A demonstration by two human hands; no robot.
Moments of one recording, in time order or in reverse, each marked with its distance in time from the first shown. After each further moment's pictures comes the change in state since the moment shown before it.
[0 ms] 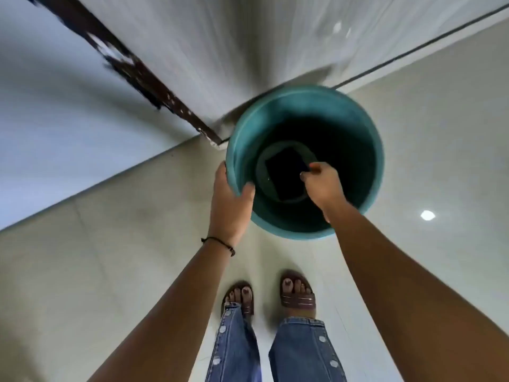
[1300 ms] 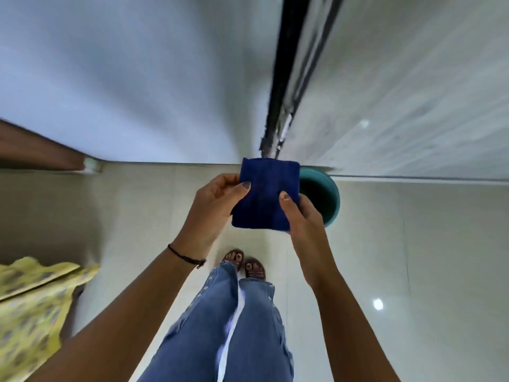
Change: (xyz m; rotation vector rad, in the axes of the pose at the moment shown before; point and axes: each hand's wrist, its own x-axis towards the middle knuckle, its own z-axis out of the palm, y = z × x) left_hand -0.351 0.296 -0.248 -0.525 0.107 -0.035; right_hand -0.531 -0.205 -0.136 0.197 -0.466 -0.378
